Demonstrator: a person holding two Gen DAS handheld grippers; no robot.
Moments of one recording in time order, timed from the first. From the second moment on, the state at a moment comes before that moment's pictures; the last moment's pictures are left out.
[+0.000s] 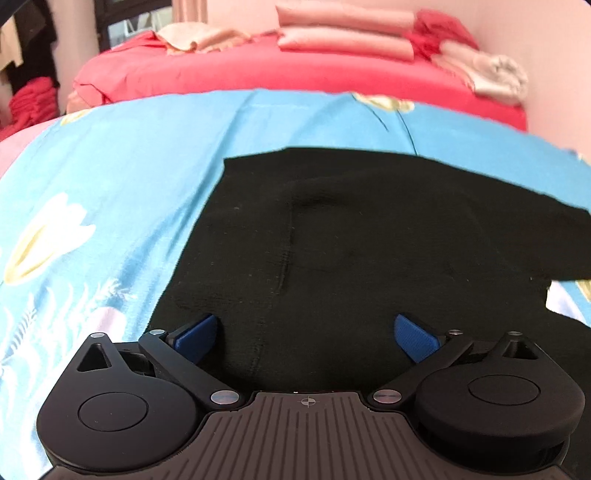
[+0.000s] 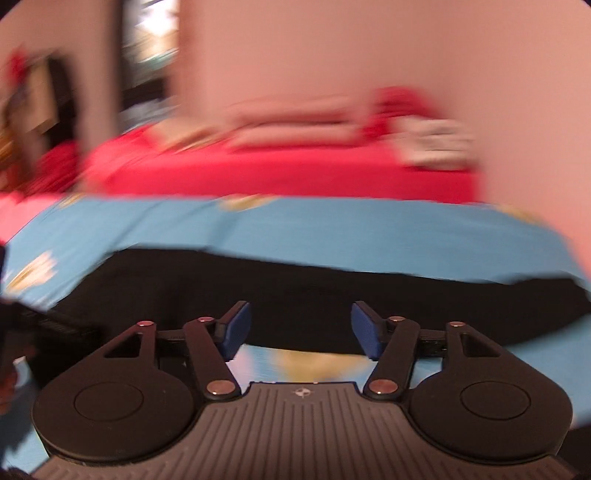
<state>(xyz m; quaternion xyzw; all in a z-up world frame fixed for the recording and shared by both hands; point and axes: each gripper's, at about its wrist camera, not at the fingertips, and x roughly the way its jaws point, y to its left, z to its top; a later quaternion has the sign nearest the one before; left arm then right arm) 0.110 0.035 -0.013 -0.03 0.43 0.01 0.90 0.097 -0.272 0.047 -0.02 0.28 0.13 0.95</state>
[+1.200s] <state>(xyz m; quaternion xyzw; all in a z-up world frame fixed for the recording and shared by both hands) 0.097 0.049 -0.018 -0.03 0.41 -0.01 0.91 0.254 -0.154 0.003 -0.05 0.42 0.22 0.88</state>
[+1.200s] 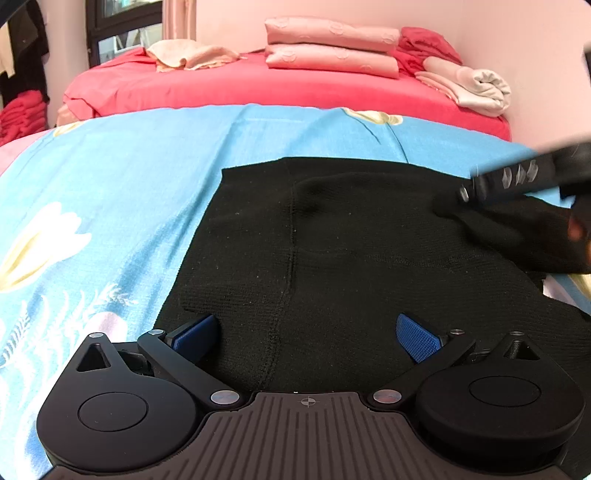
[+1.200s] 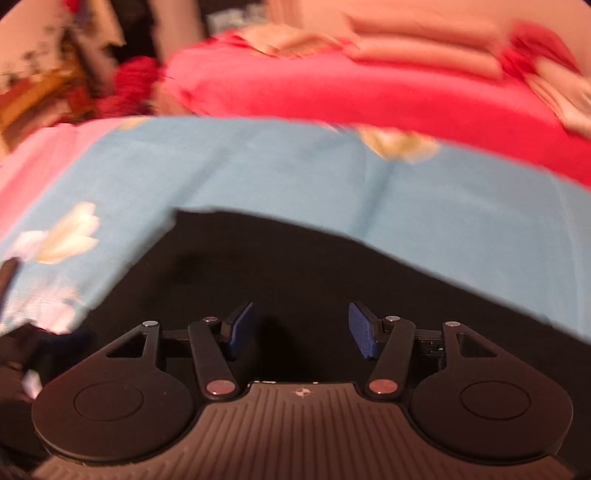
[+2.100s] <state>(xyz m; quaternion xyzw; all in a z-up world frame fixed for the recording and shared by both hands) 0.199 0.057 -0.013 -0.09 0.45 -0.01 0.89 0.177 -0.496 0.026 0.27 0.28 -0.16 0.91</state>
